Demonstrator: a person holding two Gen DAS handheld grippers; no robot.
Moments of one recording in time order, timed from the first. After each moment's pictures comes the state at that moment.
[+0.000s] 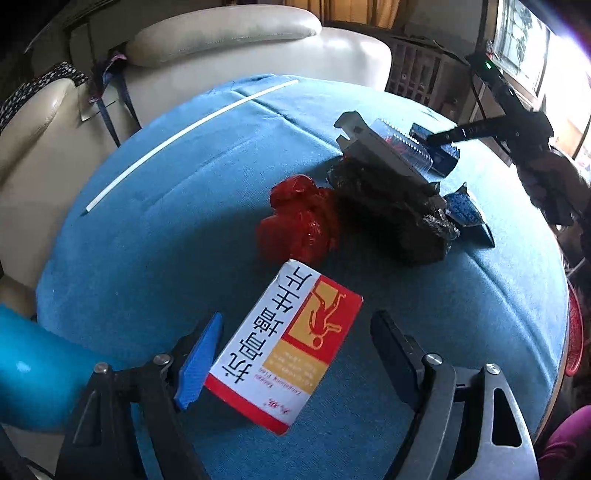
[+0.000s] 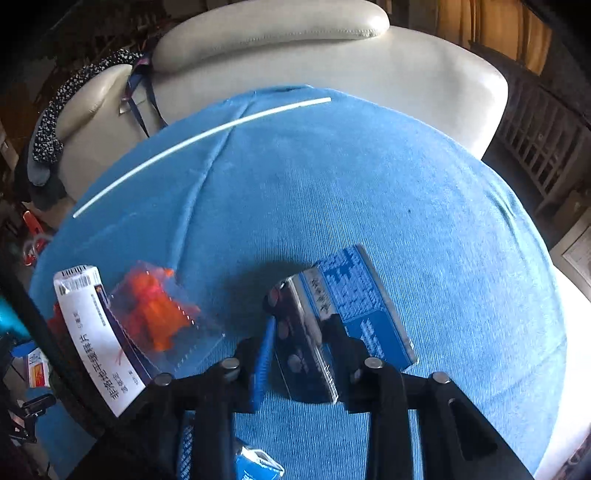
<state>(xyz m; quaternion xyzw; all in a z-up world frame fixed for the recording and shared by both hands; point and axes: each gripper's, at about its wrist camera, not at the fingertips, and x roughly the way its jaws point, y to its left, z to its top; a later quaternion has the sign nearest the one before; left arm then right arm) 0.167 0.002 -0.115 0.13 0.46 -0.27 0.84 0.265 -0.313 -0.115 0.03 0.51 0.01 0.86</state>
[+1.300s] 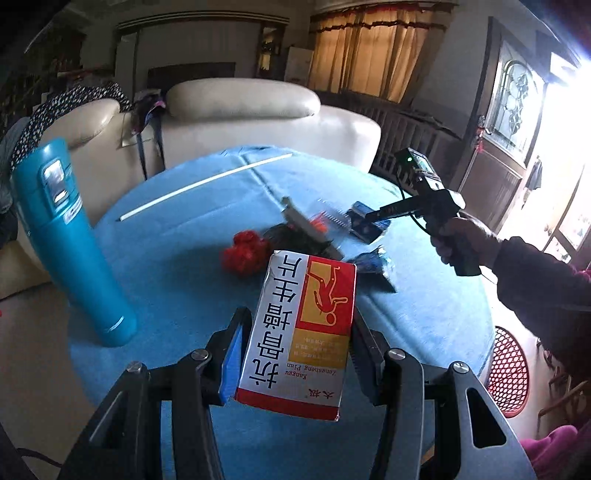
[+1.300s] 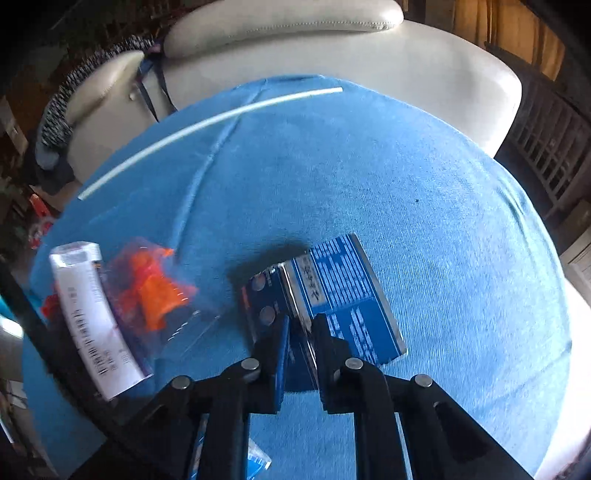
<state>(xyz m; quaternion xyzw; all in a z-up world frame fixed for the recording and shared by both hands) 0.041 0.020 -0.026 0.02 0.36 -0.27 0.89 0.261 -0.320 -0.119 0.03 0.51 0.05 0.86</state>
